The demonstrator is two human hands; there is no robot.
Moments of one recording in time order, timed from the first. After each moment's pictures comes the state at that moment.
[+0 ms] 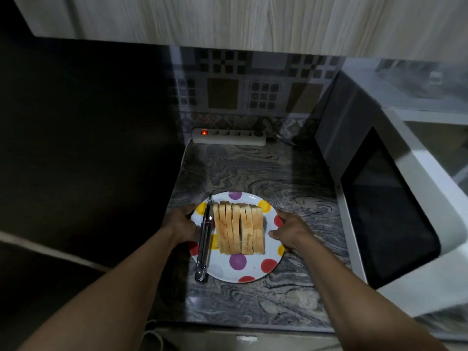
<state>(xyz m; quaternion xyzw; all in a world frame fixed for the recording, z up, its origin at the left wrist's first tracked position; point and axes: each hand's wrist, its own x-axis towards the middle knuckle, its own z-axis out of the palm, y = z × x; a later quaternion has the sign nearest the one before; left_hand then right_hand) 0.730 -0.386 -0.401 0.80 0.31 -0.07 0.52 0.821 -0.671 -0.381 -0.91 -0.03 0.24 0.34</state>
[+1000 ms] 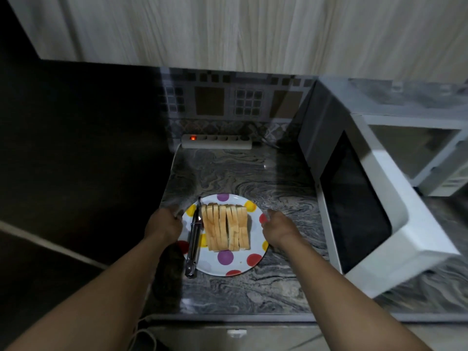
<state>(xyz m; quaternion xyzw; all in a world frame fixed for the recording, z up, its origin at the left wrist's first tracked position) 0.709 -0.396 -0.373 0.92 0.29 0.04 0.27 0.779 -0.668 -0.336 -0.95 -0.02 0.19 0.25</state>
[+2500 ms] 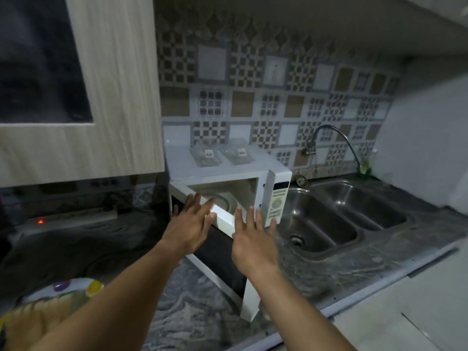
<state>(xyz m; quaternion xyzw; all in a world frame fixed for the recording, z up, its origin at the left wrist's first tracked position) 0.837 -0.805 -0.204 0.97 -0.15 0.10 0.16 0.759 -0.977 -0.174 -1.00 -0.02 -0.05 -0.01</state>
